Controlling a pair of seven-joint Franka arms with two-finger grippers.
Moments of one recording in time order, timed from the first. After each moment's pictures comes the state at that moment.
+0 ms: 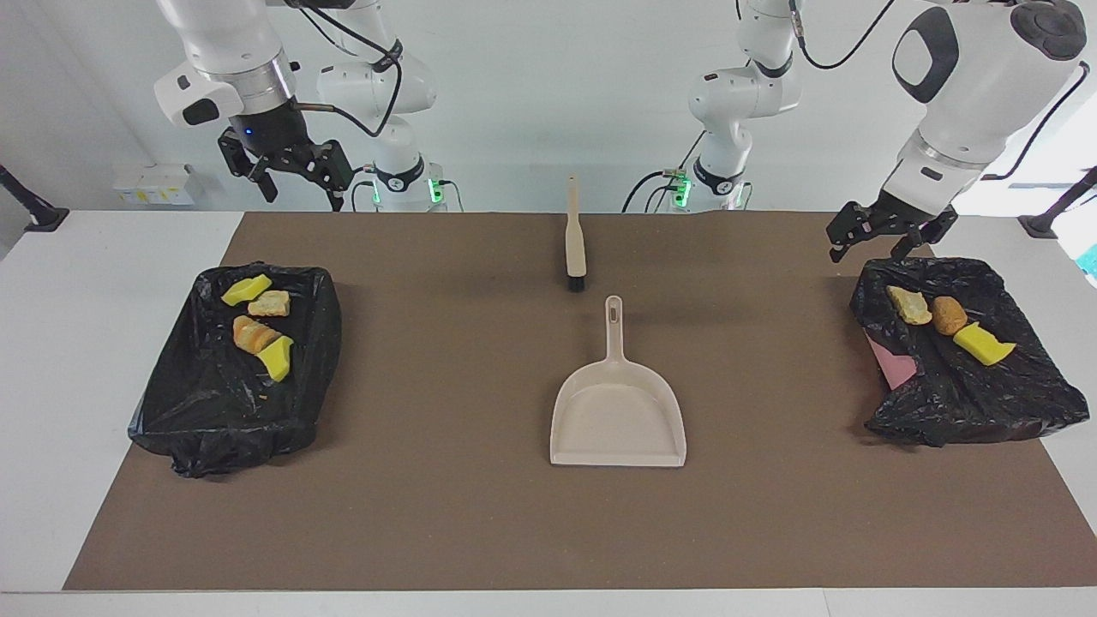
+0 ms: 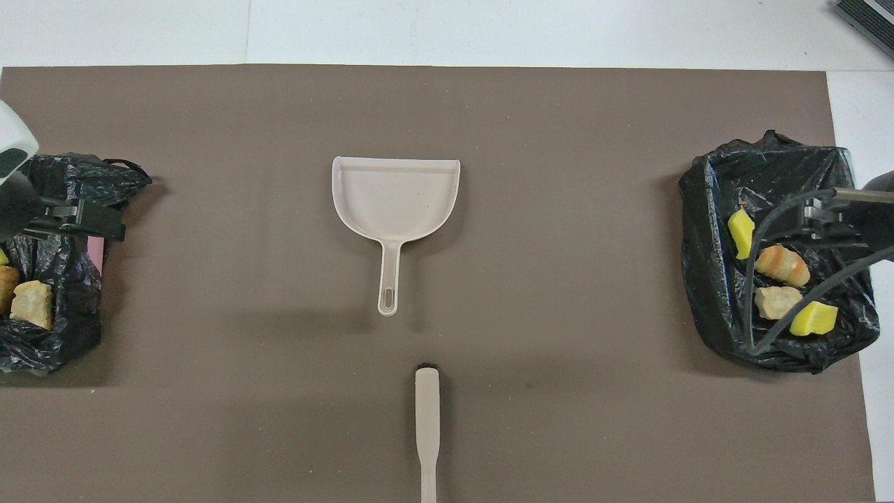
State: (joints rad) left arm 0.11 -0.01 -0.15 -1.66 -0.01 1.62 0.03; right arm 0.08 -0.01 0.00 -1.48 -0.03 1.44 0.24
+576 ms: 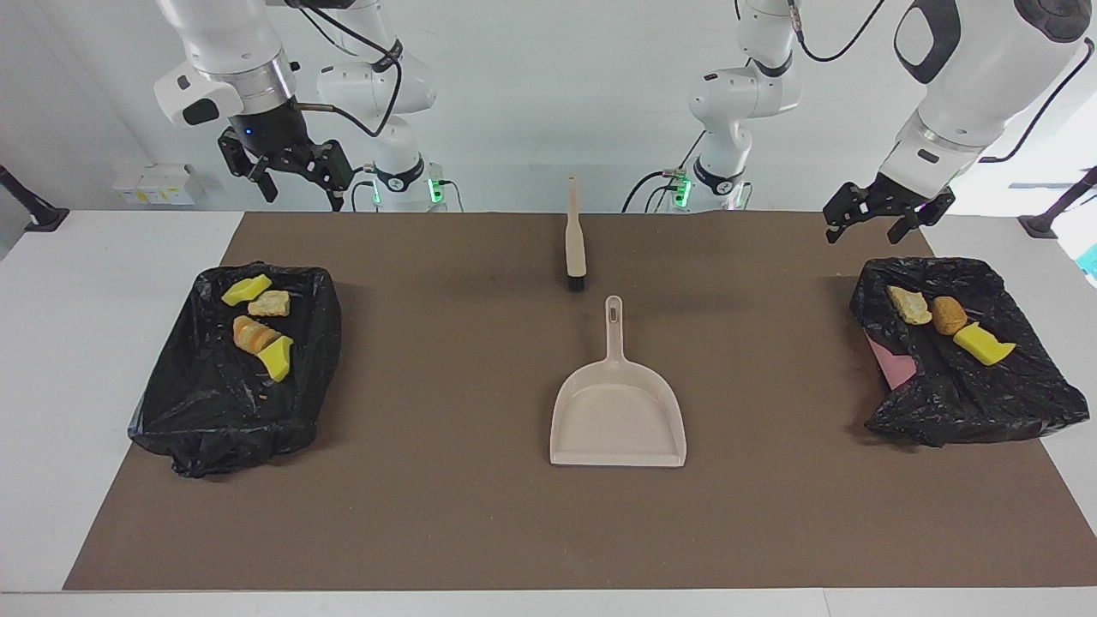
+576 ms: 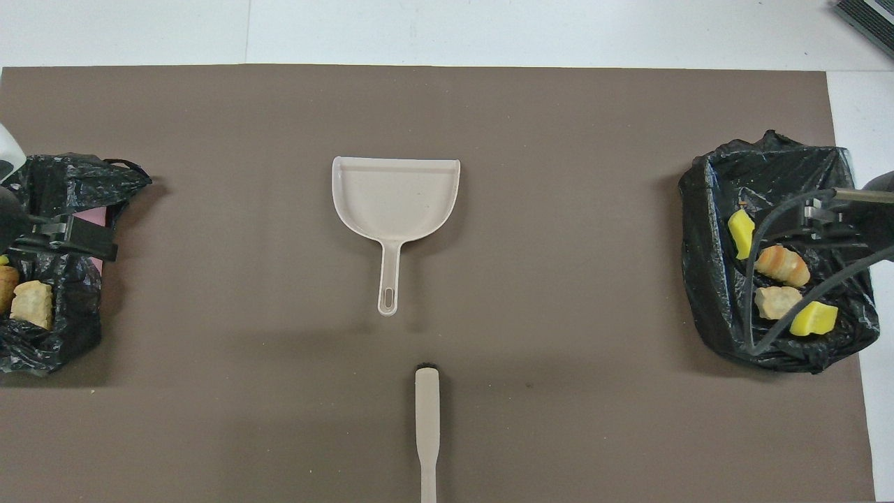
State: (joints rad) left arm 0.11 -0.02 -0.15 -1.63 -0.01 1.55 0.03; right arm 0.08 -0.01 0.00 -1.48 -0.03 1.44 0.24
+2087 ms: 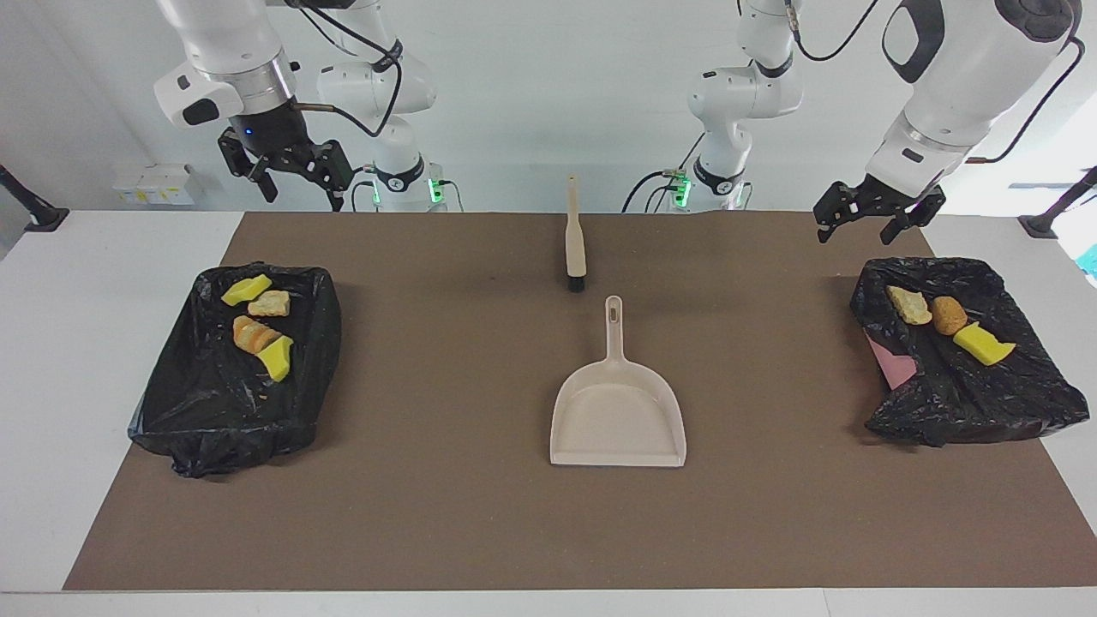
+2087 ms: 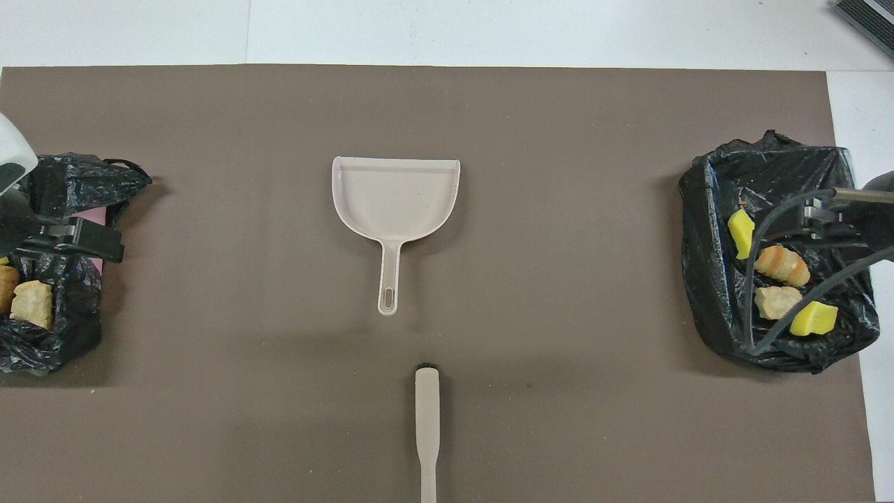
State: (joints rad) left arm -0.02 -0.02 -0.04 -1.63 0.01 1.55 0.04; right arm 0.08 -0.01 0.00 -1.48 -0.03 1.44 0.24
